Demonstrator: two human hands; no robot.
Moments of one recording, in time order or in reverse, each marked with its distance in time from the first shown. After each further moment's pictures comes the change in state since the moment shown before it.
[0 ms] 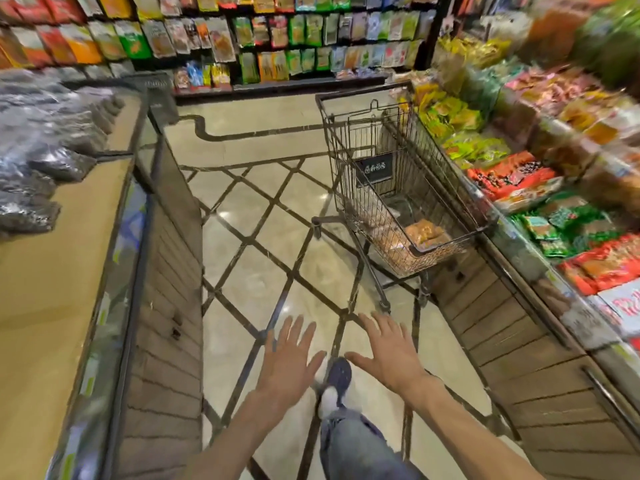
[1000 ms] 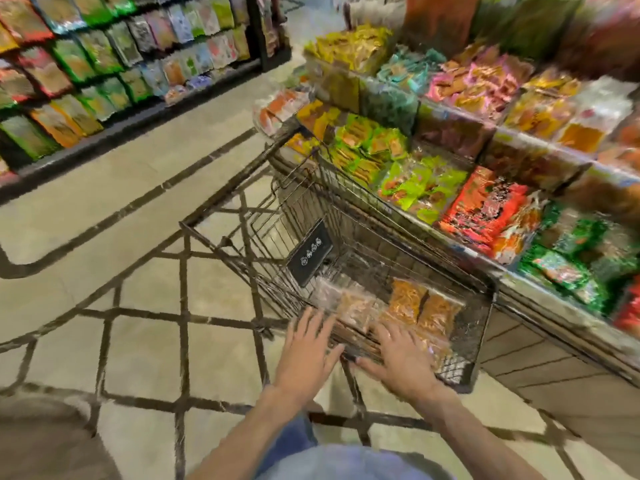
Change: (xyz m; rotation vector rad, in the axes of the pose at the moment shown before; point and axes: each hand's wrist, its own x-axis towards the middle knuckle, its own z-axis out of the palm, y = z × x) left_hand 0.673 -0.003 -0.205 0.184 -0.152 0.632; right_hand 0.509 0.113 -0.194 0.298 0.115 0.570
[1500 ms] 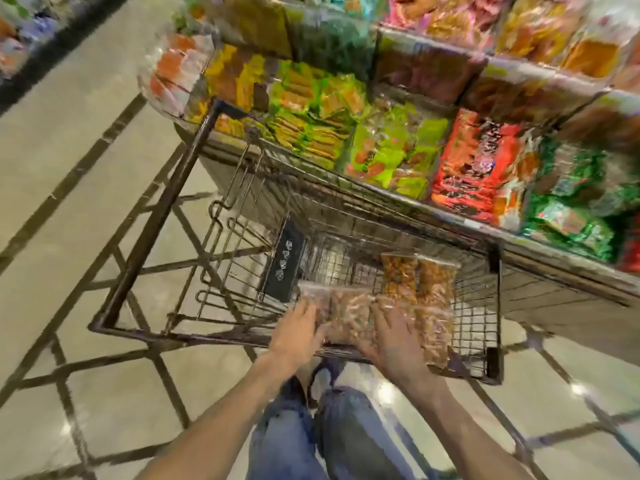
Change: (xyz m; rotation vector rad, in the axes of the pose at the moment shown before) left_hand 0.218 -0.092 -0.002 -0.077 -0.371 0.110; right_hand 0.144 -0.028 0.000 0.180 -0.046 0.375
